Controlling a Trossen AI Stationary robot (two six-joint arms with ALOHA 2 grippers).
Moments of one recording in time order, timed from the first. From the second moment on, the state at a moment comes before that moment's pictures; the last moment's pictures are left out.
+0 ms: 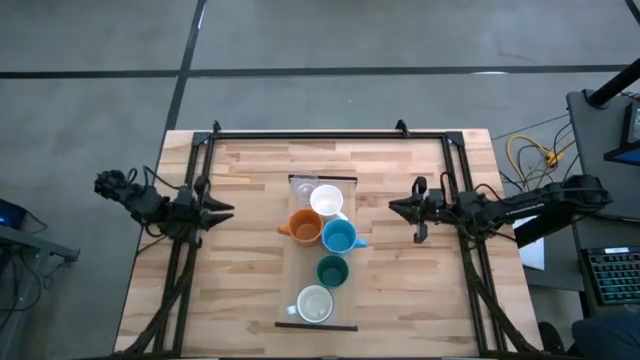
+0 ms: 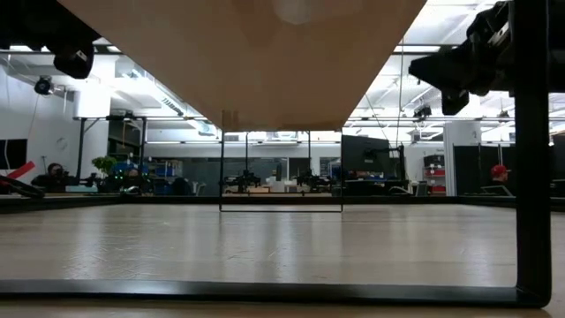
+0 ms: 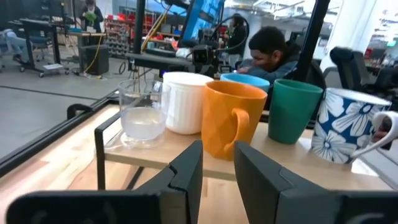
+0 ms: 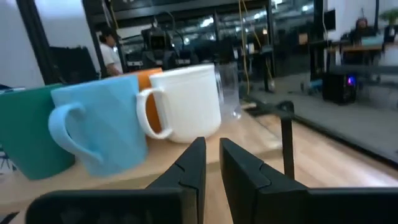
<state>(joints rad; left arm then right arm) -0.51 0.03 0.32 -0.34 -0.54 -0.15 0.05 0.77 0.01 0.86 0.18 0.16</state>
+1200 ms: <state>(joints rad) -0.51 0.03 0.08 -0.20 -0.60 -0.36 0.05 0.31 0.17 -0.12 0.09 -0.11</state>
